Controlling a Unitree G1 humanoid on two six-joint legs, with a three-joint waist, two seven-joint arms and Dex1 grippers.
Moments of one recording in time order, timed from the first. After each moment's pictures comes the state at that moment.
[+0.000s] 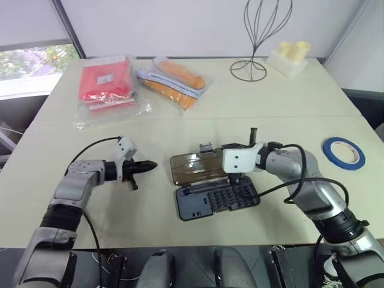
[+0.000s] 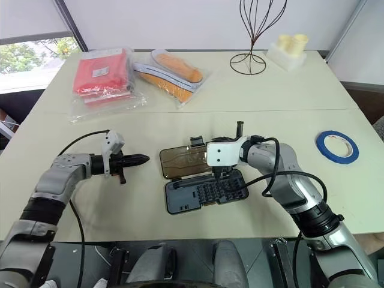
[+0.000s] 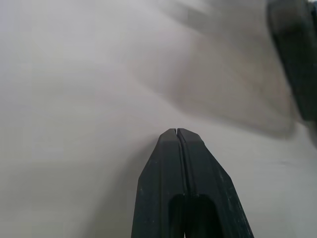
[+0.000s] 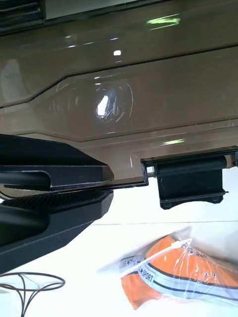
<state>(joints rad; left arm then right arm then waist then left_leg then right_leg) -0.48 0.61 -0.08 0.36 -0.31 0.32 -1.12 -0.45 -0.68 0.30 -0.27 -0.49 0.17 0.81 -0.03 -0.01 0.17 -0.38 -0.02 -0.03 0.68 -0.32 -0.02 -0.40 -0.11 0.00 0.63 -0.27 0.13</state>
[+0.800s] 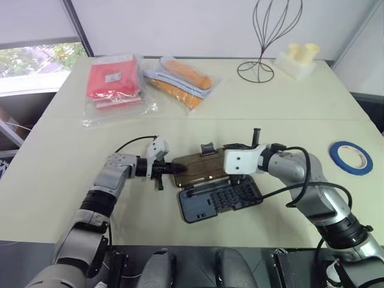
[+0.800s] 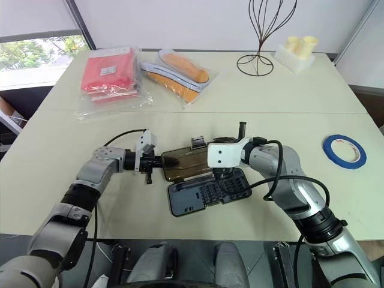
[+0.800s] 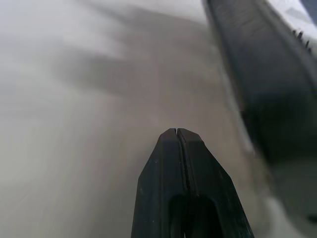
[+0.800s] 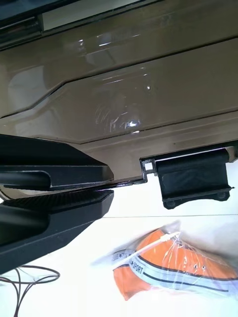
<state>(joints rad) -0.61 0.39 -0.18 0.48 -0.23 0.26 -1.24 -0.42 -0.69 0.29 -0.34 -0.51 0.21 0.81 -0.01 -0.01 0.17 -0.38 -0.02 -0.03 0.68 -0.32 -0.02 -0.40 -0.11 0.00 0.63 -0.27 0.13</state>
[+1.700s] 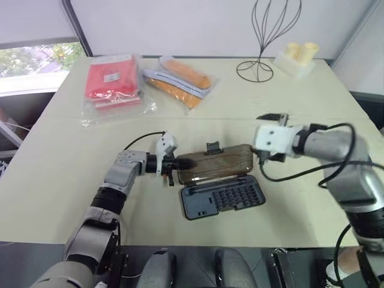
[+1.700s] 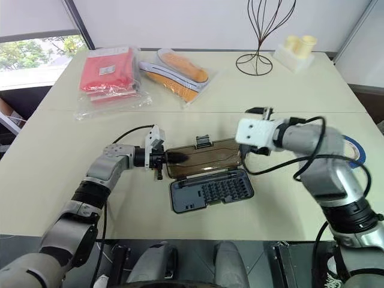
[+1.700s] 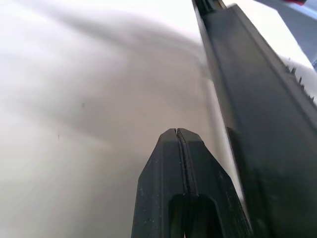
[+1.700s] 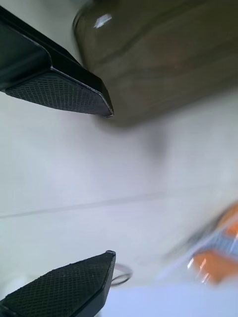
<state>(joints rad) -0.66 0.33 -0.16 0.46 -0.25 0.30 -1.22 -0.52 -0.86 0.07 -0.36 -0.33 0.47 1.01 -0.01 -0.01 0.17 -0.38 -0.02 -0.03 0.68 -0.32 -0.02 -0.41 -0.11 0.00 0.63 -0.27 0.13</state>
